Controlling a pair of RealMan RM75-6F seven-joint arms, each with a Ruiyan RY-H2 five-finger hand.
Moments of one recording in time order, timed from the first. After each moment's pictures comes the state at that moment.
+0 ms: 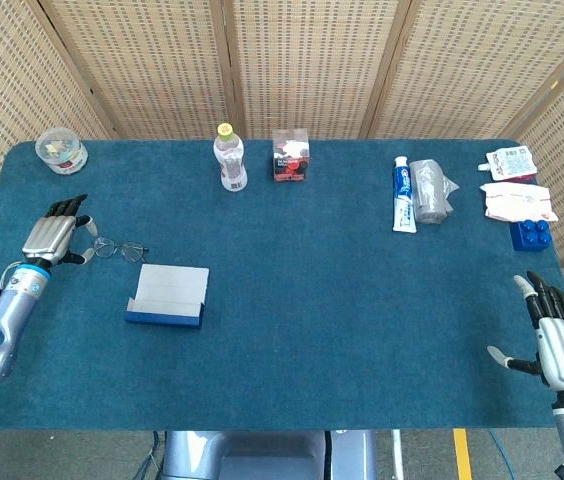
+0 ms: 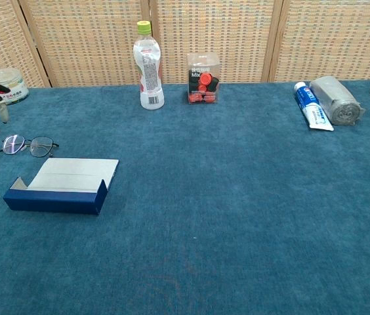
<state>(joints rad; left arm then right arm) -0.69 -1.54 -0.14 -0.68 1.37 0.68 -0.41 0.11 -1.08 0.11 -1.71 -1.38 1.38 0.10</state>
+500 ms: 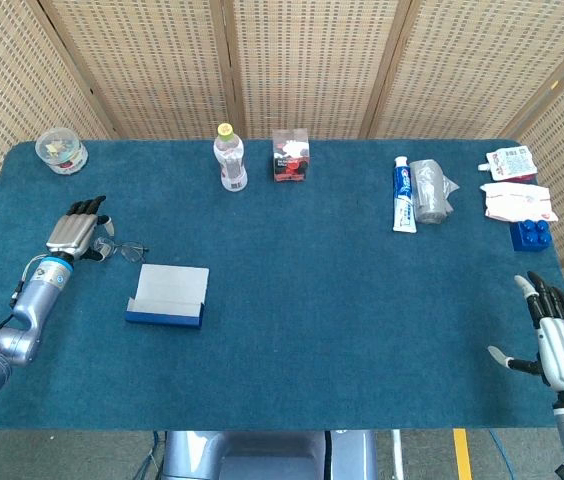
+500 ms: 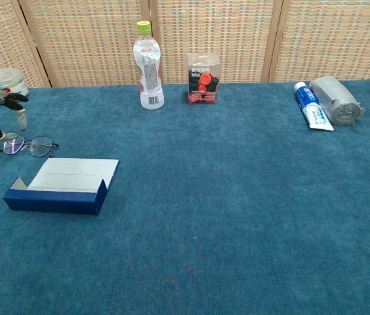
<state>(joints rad) -0.76 -1.64 -0.13 -0.55 1.36 0.58 -0.40 0.11 -1.08 0.11 -1.71 -1.38 1.38 0.10</state>
